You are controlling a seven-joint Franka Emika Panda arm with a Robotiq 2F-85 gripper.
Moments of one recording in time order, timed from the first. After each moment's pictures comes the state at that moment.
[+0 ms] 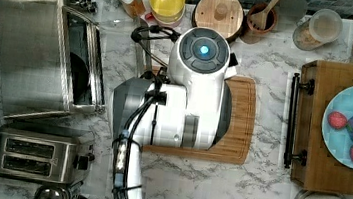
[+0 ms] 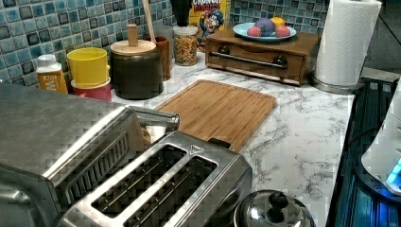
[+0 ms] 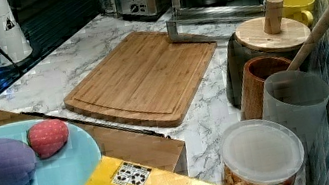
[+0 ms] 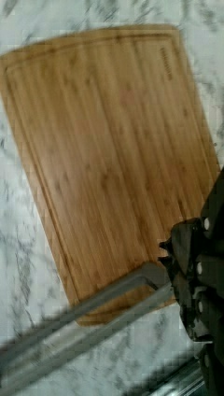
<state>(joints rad) 0.00 0.08 0.02 -1.87 0.10 0.28 -0.49</state>
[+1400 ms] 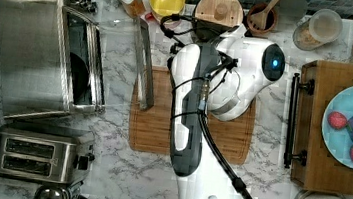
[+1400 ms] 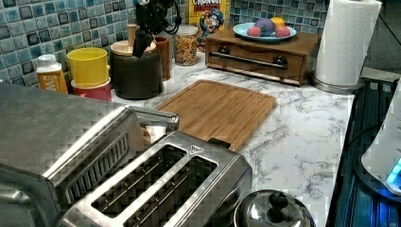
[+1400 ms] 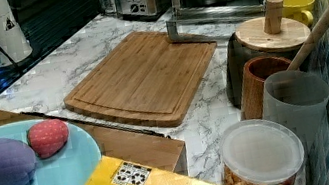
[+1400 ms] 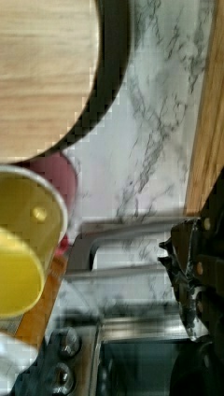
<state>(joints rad) -0.12 0.35 0.03 -1.86 0.70 0.65 -1.28</state>
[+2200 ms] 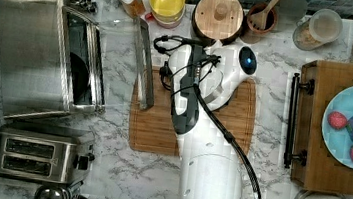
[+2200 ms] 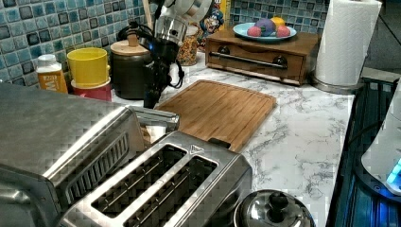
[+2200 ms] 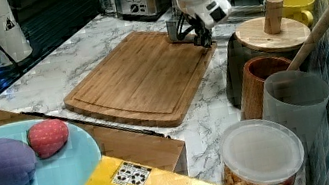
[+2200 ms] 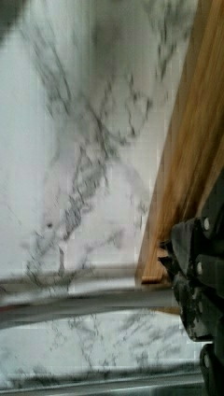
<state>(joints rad) -0.14 0.60 0.09 -1.84 0.75 0.66 -1.40</state>
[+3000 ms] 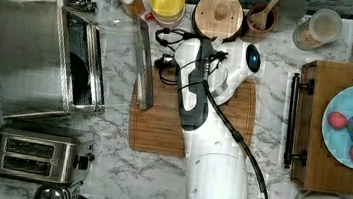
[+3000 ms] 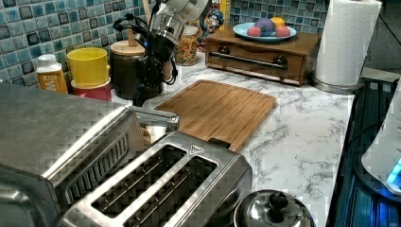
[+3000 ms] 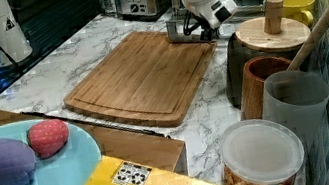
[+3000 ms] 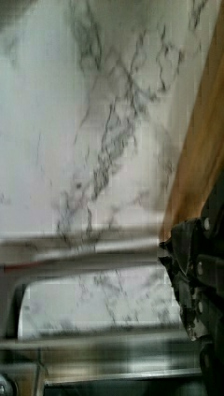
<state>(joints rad) -0.18 0.62 0.12 -1.78 0.82 0.59 -1.41</state>
